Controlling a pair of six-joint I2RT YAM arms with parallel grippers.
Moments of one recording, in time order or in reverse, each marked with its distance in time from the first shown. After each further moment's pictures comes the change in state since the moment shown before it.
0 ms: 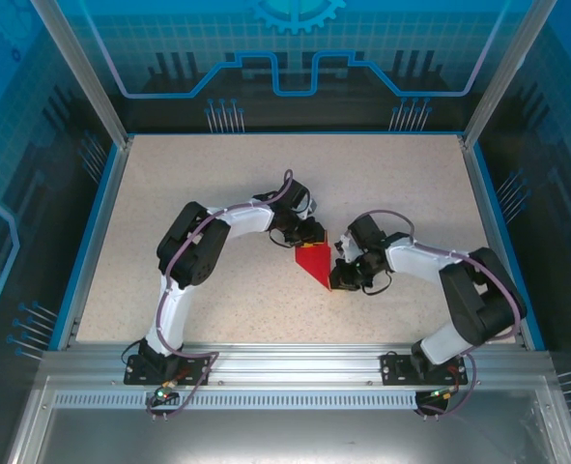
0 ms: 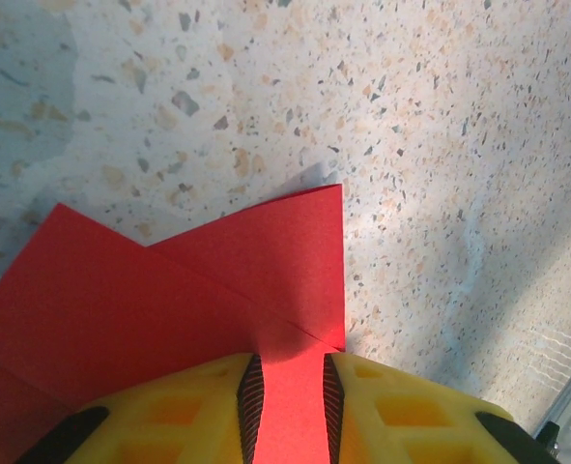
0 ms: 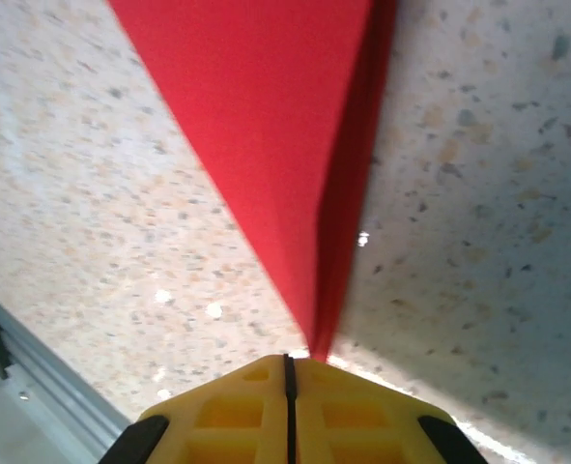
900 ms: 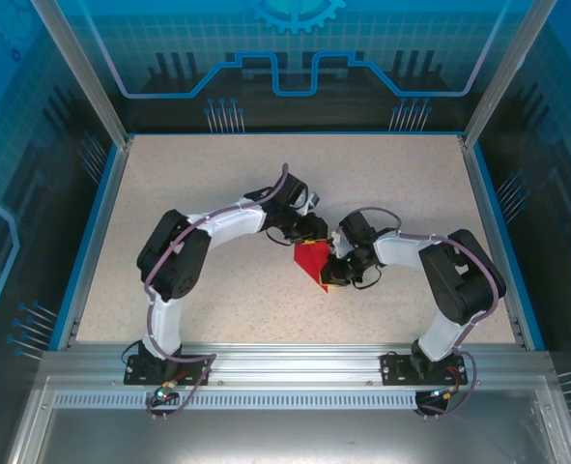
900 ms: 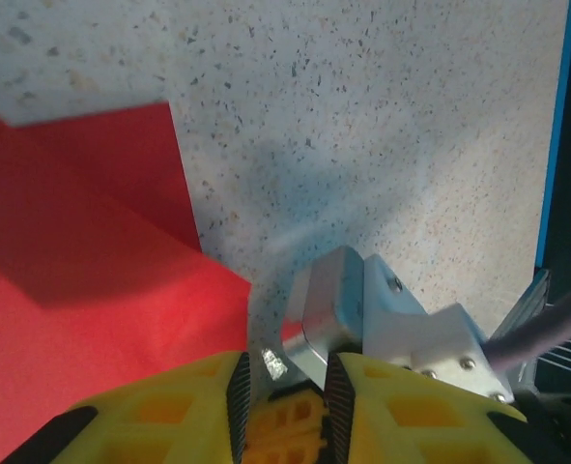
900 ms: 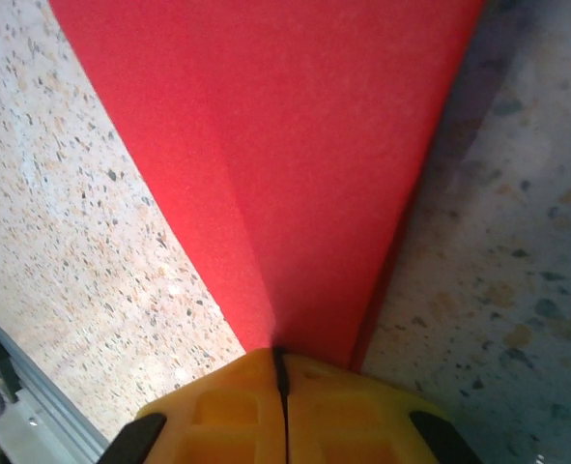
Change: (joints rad) left arm -0.023 -0.152 -0.042 -0.023 0.040 0.001; right arm 0.009 0.180 0.059 0.095 -0.032 0.010
